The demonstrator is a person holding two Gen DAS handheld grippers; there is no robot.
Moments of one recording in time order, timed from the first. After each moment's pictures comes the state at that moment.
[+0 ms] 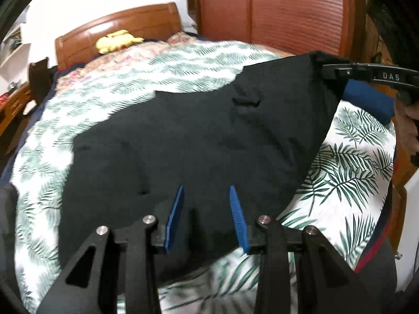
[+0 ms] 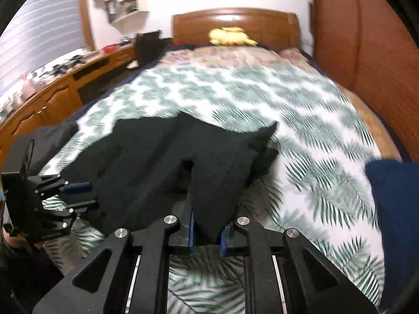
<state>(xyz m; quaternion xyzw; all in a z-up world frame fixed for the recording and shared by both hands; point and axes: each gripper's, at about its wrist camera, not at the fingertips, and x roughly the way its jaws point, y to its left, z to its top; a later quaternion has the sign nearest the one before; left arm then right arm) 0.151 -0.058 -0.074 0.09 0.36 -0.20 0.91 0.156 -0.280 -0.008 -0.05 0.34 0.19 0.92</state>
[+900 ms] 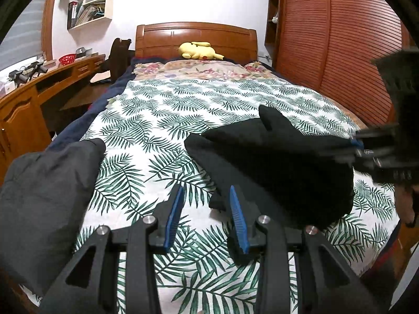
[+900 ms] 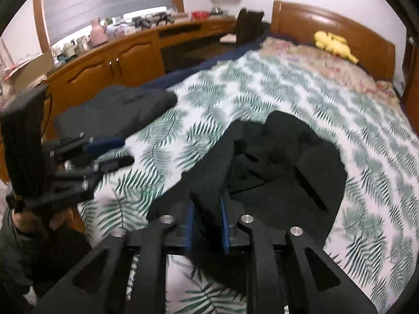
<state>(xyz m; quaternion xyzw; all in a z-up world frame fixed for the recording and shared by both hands) 0.109 0.150 -0.036 -0.03 0.32 -0.06 0.95 0.155 -0.023 -0.018 -0.12 0.38 0.38 0.84</state>
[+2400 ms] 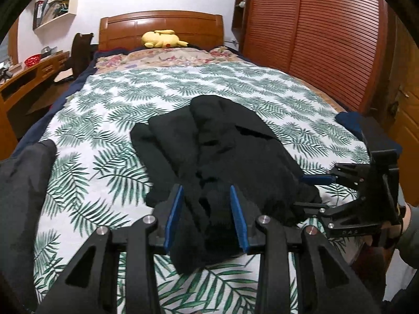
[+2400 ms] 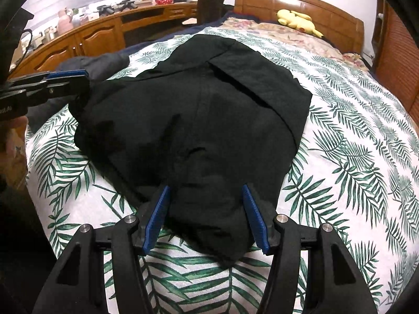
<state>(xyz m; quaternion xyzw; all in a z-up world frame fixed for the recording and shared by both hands) 0.130 0.080 -0.057 -0.01 0.35 -0.15 0.92 0.139 -0.109 -0.120 -0.13 0.40 0.28 0.87</state>
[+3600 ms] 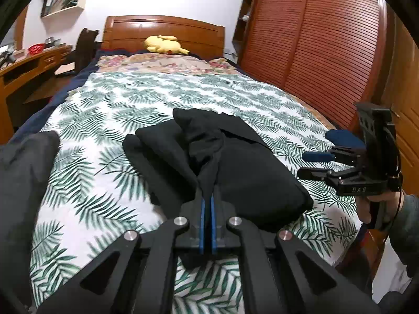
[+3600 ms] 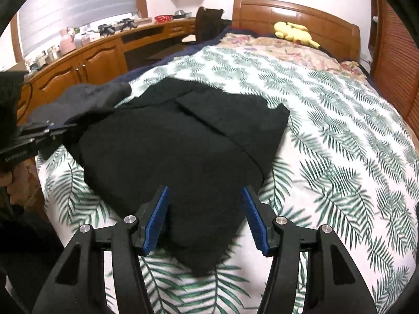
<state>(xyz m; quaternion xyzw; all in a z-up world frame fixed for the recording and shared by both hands) 0.103 0.124 -0.047 -0.06 0.33 -0.16 0.93 0.154 -0.112 -0.060 -0.11 0.36 0.30 0.88</state>
